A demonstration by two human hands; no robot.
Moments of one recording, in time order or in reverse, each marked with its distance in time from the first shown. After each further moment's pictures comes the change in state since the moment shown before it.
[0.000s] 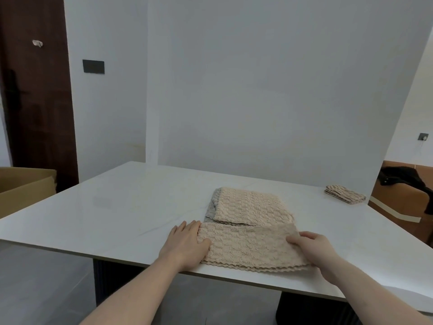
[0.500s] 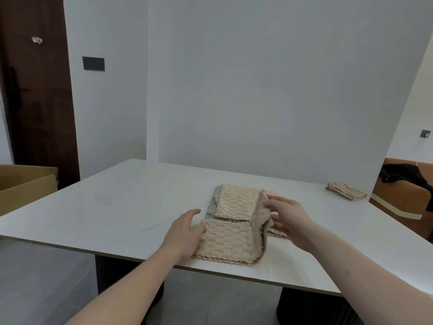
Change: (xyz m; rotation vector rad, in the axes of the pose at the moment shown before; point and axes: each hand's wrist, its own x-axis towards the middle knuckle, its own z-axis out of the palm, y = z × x) left_hand -0.003 -0.005 -0.010 -0.482 0.139 -0.048; right_hand -0.022 -0.077 0.039 0.385 -0.273 -0.178
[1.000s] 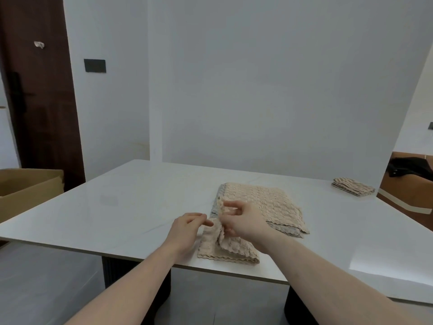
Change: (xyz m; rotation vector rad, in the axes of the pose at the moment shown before) left_hand 0.005 -0.004 -0.008 -0.374 -0.008 0.002; right_hand -0.010 0.021 0.094 -0.216 -0.185 -0.037
